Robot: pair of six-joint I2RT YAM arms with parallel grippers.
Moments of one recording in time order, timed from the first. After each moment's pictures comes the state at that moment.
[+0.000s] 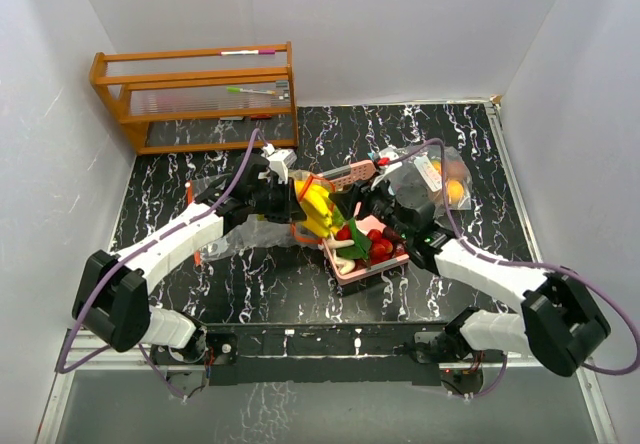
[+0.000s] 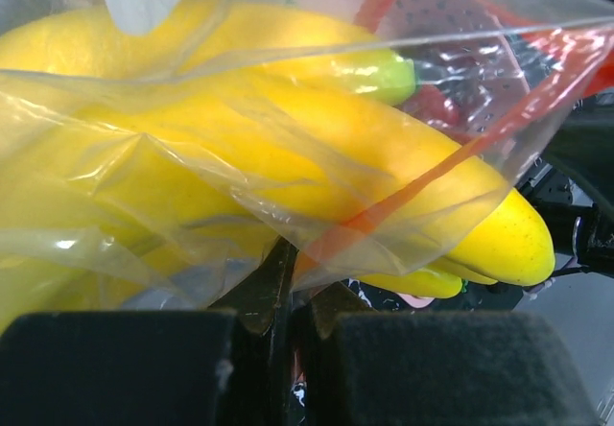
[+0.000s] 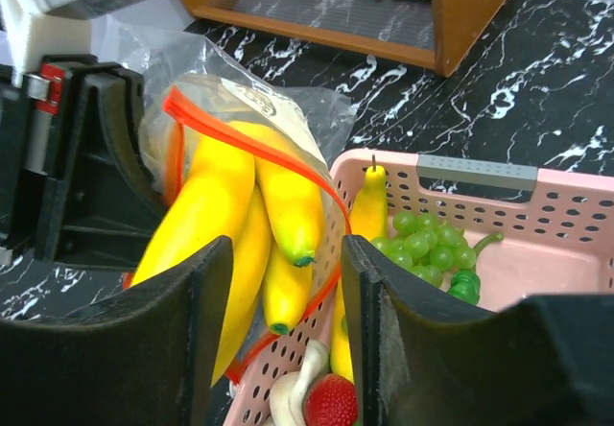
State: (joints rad) left arm -0.55 1.38 0.96 -0.30 0.38 -0.40; right arm 0.63 1.18 0.60 0.51 -0.10 0.30
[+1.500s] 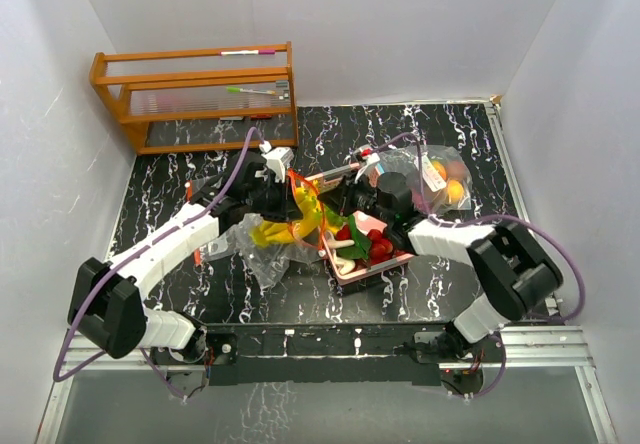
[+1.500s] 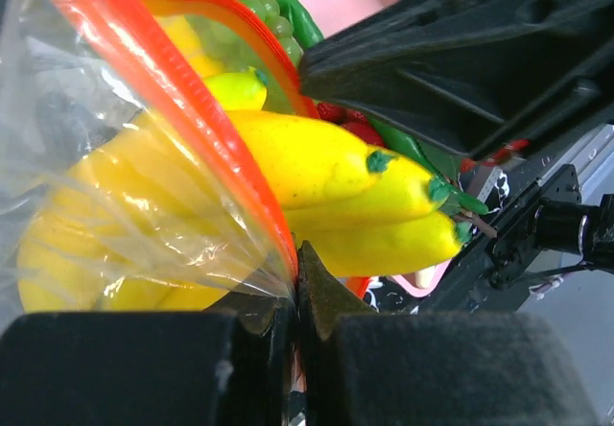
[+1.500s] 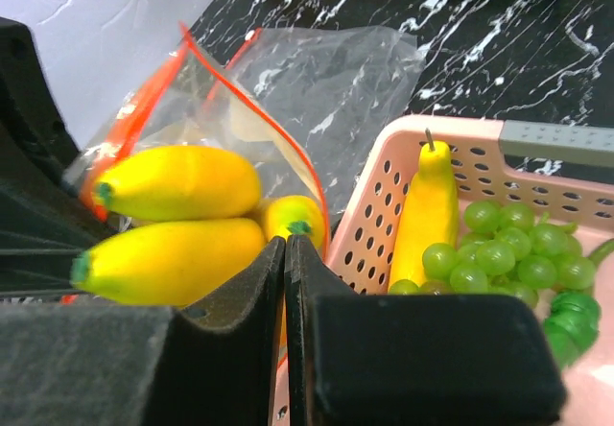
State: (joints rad) left arm -0.55 1.34 0.97 -0.36 0.35 -0.38; right arm 0.57 1.58 0.68 0.77 -0.36 0.49
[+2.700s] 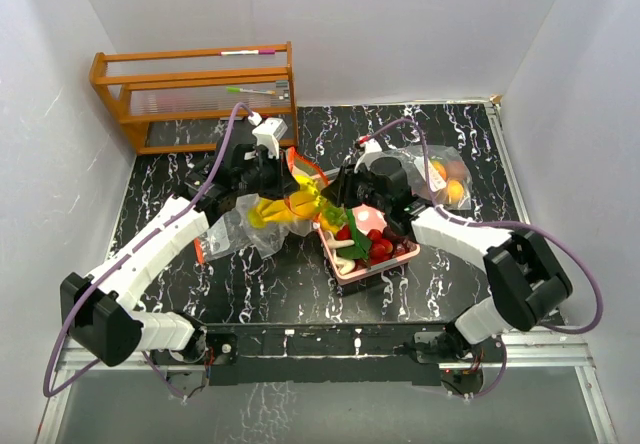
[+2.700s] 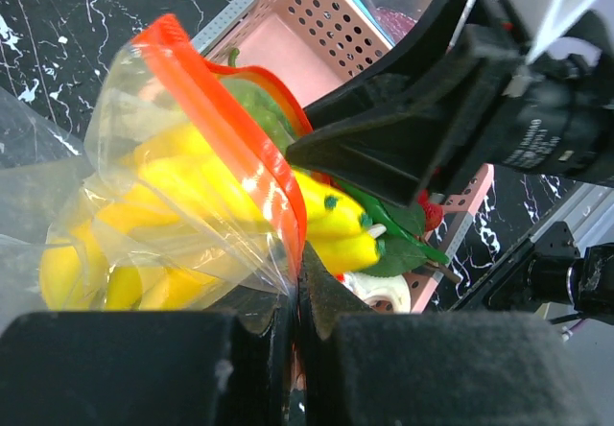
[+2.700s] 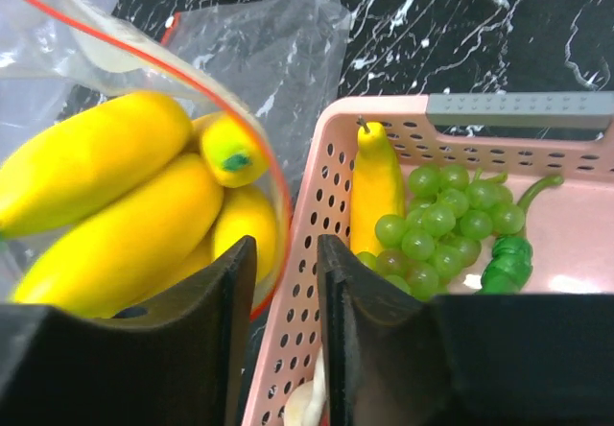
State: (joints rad) left arm -0.55 1.29 1.17 -0.44 0.25 -0.33; right arm 0.57 1.45 0.84 0.30 -0.21 0.45
